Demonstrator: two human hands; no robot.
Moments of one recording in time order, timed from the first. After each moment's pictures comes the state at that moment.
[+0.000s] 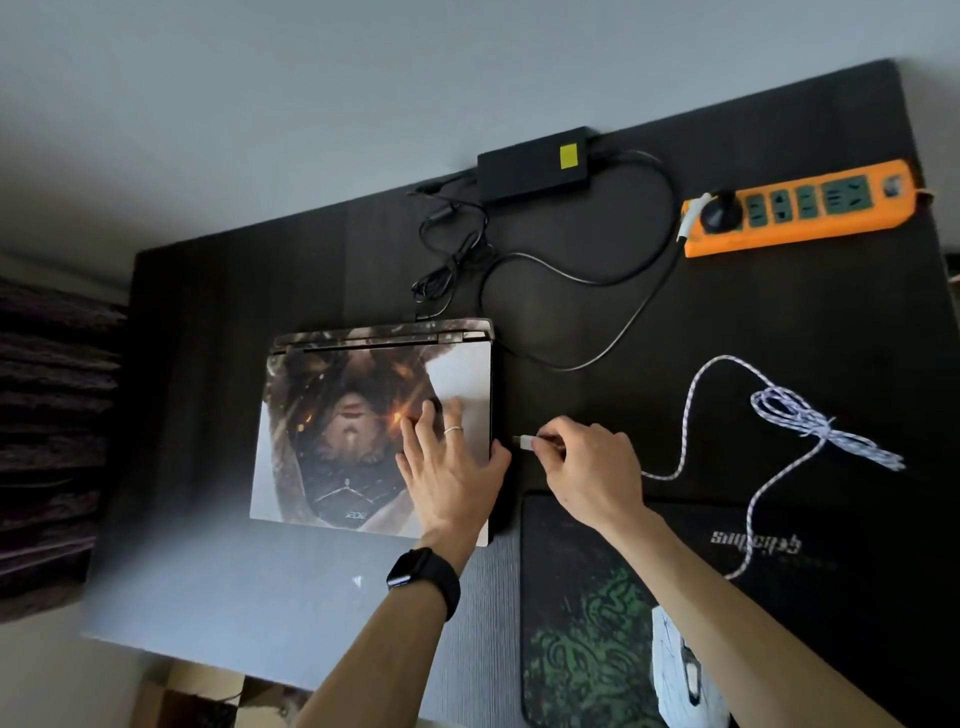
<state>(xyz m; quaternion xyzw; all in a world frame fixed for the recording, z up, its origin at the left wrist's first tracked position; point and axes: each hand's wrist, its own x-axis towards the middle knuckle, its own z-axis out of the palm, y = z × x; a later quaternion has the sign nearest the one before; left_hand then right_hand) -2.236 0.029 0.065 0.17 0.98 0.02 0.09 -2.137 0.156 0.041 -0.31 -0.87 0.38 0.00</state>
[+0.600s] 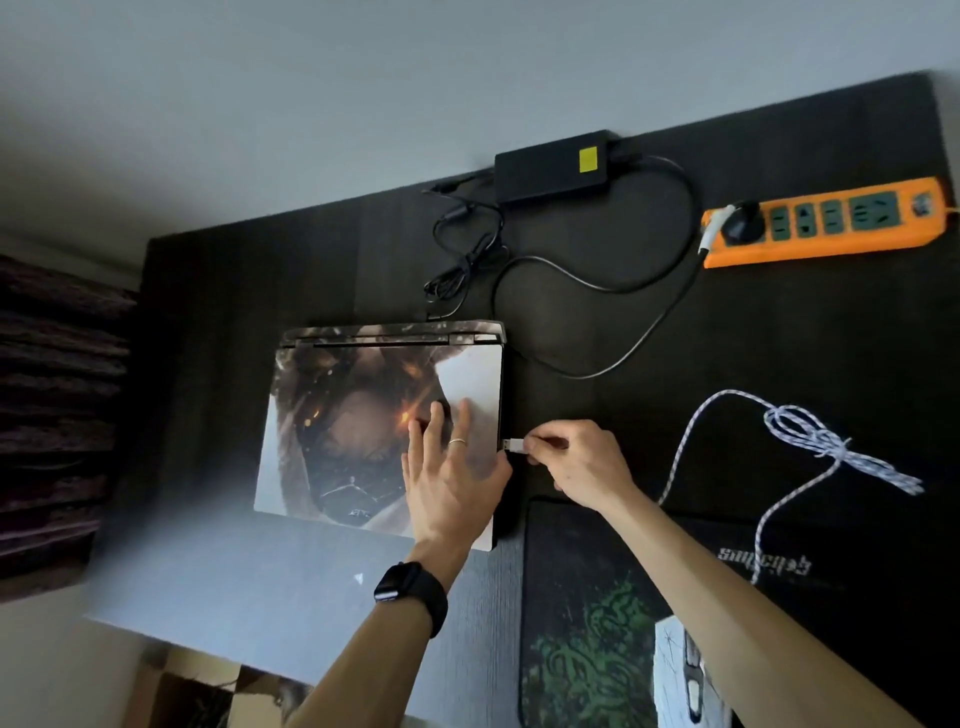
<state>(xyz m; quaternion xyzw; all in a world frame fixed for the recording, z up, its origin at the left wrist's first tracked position) -2.238 0.015 0.067 0.21 0.97 0.05 0.07 -2.159 0.169 0.046 -0.34 -0.70 0.62 -0.10</state>
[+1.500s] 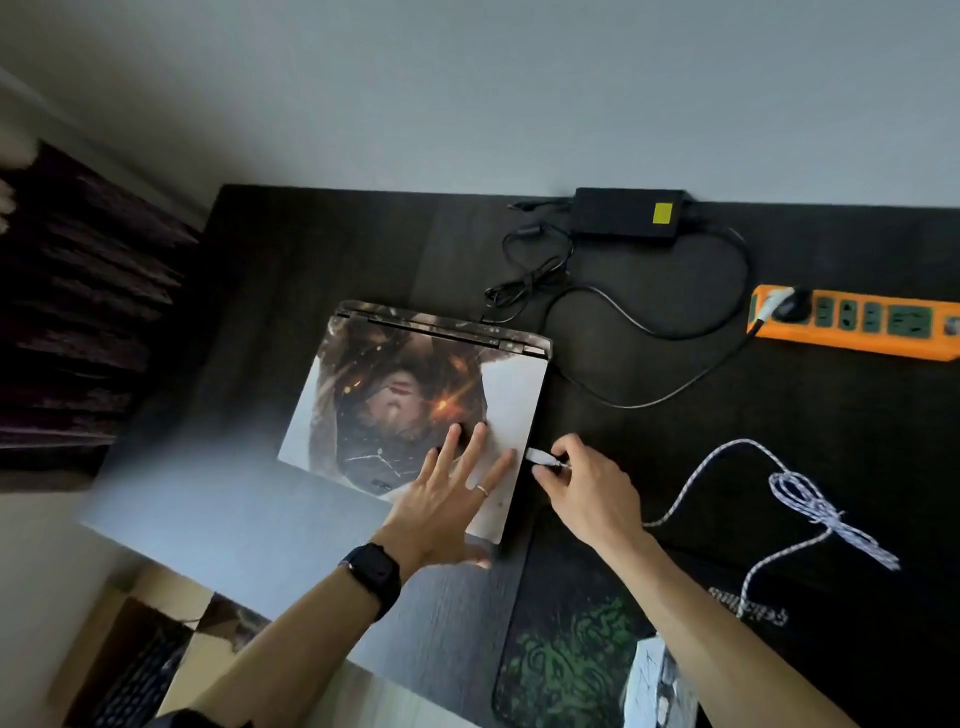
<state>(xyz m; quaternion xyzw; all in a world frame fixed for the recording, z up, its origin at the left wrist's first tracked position) -2.246 -0.039 0.105 0.45 0.85 -0.16 0.24 -2.153 0.150 0.061 -0.25 -0.88 0.40 -0.09</state>
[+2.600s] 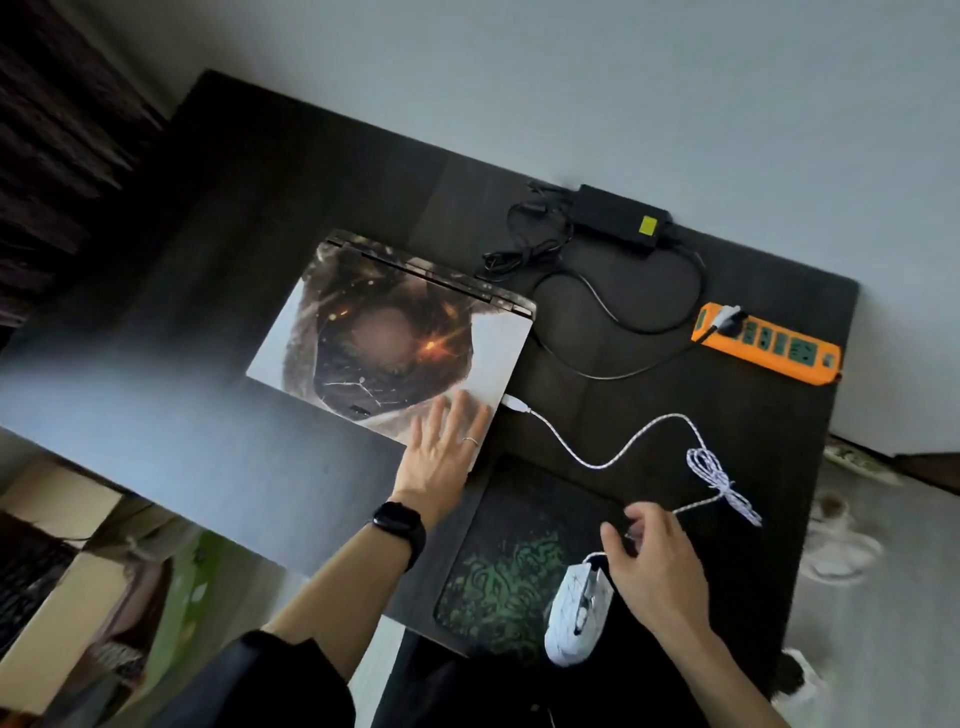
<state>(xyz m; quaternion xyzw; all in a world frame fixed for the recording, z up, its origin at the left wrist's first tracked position) -2.198 -0.029 0.107 0.33 0.91 -0.07 0.23 -2.003 0.175 0.127 -0.37 -0.88 0.28 -0.11</state>
